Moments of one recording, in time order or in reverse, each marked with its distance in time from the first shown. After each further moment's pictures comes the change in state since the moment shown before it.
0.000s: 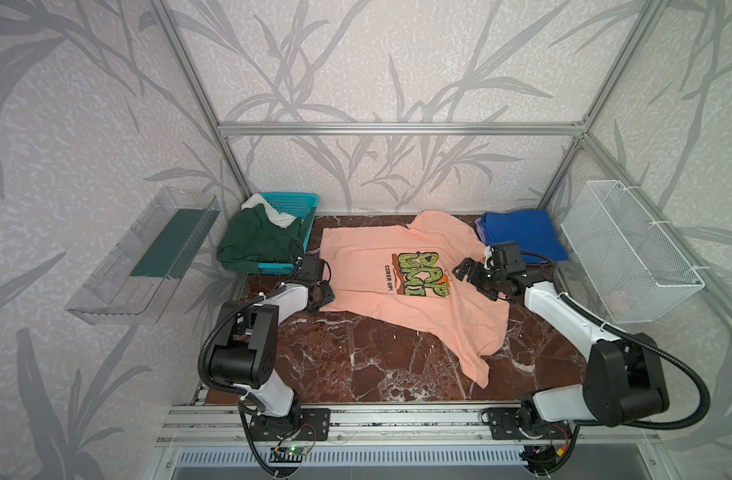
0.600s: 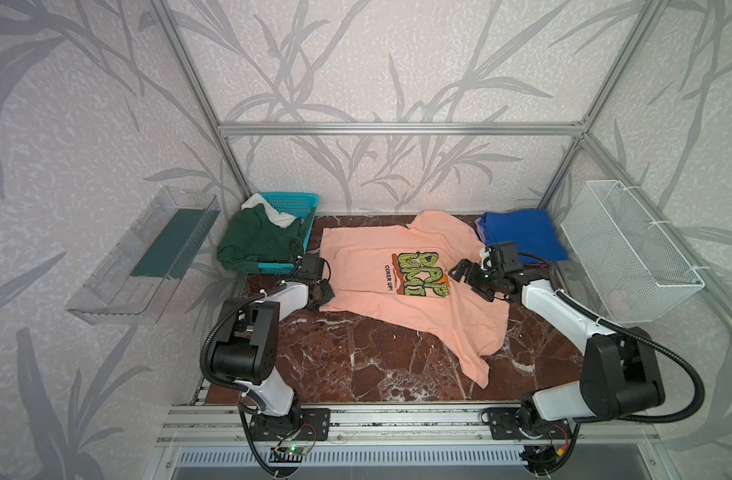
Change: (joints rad) left arm 0.008 0.023 0.017 -0.001 0.001 0.005; right arm -0.001 0.034 0.008 -0.001 -0.056 -0.002
